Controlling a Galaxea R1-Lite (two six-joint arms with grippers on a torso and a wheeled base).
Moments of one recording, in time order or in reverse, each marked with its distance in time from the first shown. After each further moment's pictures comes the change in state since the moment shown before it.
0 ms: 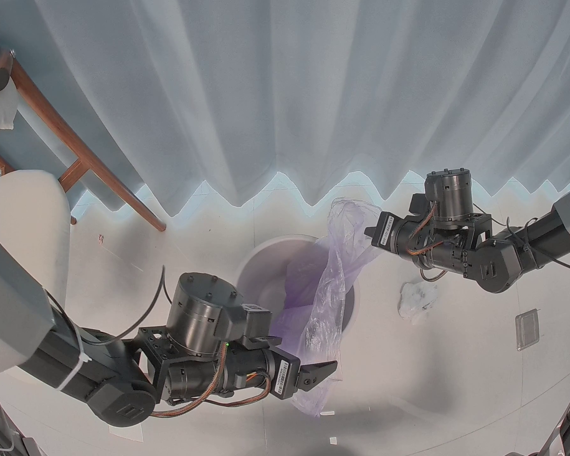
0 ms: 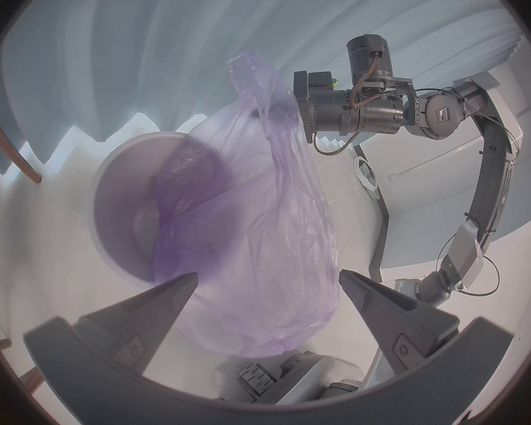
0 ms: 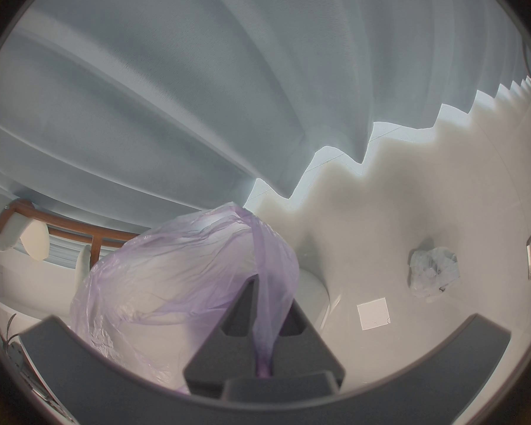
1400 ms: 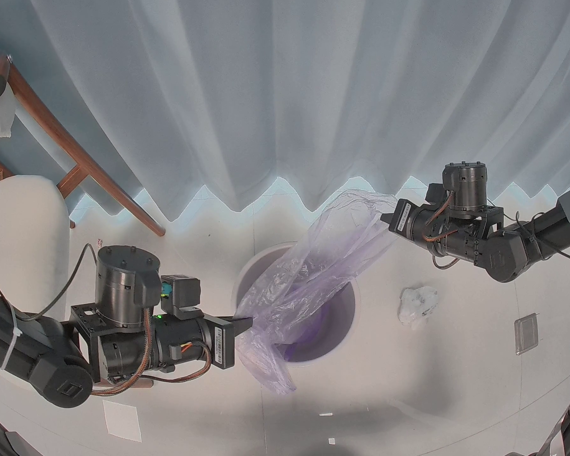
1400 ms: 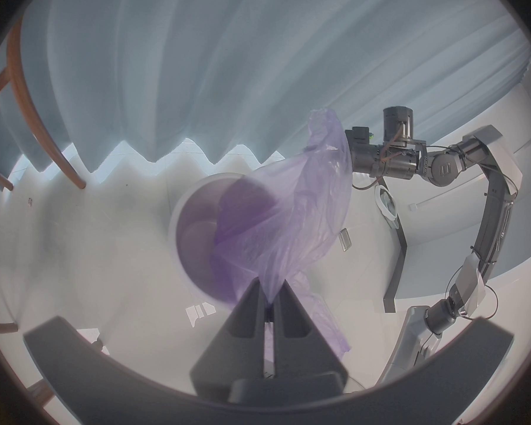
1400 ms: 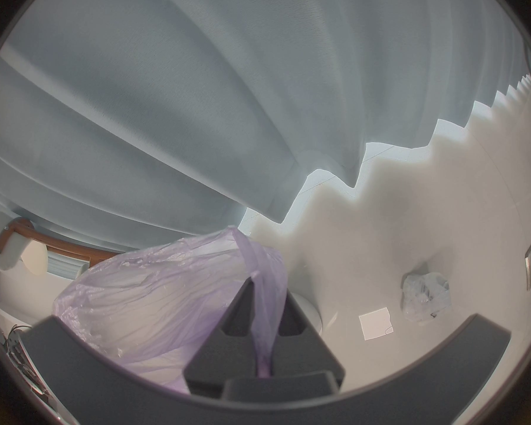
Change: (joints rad) left arm 0.171 -0.165 0.103 -0.015 -0.003 -0.011; right arm -0.084 0.002 -0.011 -0.042 0.040 -0.010
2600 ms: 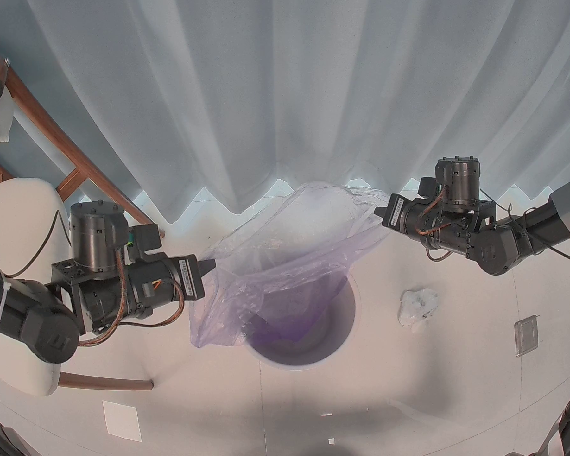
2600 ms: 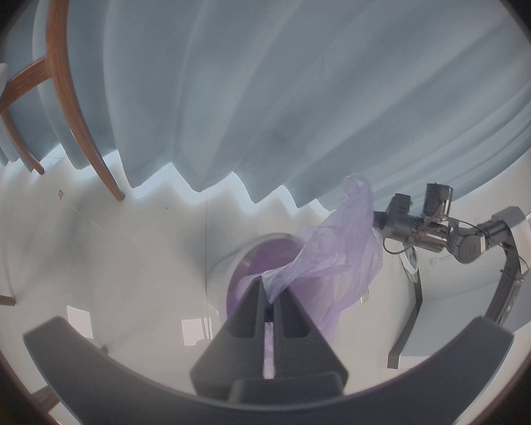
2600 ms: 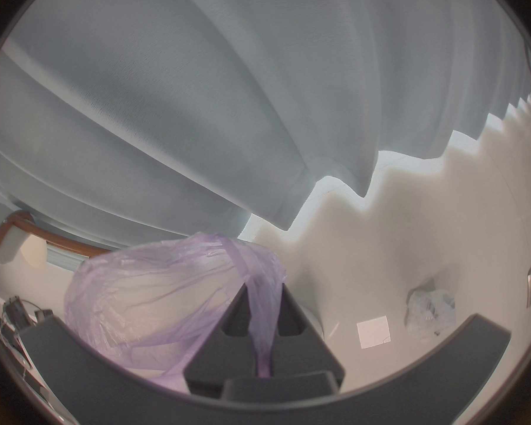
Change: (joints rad) left arm 0.180 0.001 -0.118 0.003 0.020 -0.117; right arm 0.003 0.042 -0.079 0.016 0.017 -0.049
